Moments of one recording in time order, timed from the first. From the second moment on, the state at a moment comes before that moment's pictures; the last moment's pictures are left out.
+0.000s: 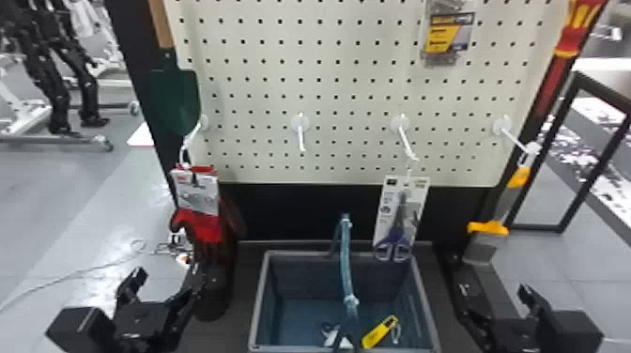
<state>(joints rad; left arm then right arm) 0.31 0.08 0.02 -1.72 0.24 -0.26 -0.07 0.35 0.00 -0.09 -1.80 0.05 -0.08 0.07</state>
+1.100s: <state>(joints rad) 0.26 0.11 0.11 -1.67 0.31 -0.22 -0.31 0.35 0.00 -0.09 -1.79 0.05 -0.08 0.07</state>
